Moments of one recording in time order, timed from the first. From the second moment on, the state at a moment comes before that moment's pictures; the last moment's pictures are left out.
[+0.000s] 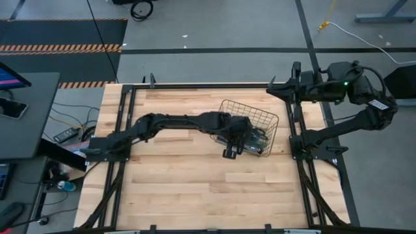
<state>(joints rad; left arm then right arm) -0.01 2.36 2.33 -0.91 -0.02 0.31 -0.01 0.93 1.51 -0.73 0.14 -0.08</state>
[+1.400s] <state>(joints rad) -0.03 2.43 2.33 -0.99 -0.16 0.08 -0.01 0.96 1.51 -0.77 0.13 -0.09</state>
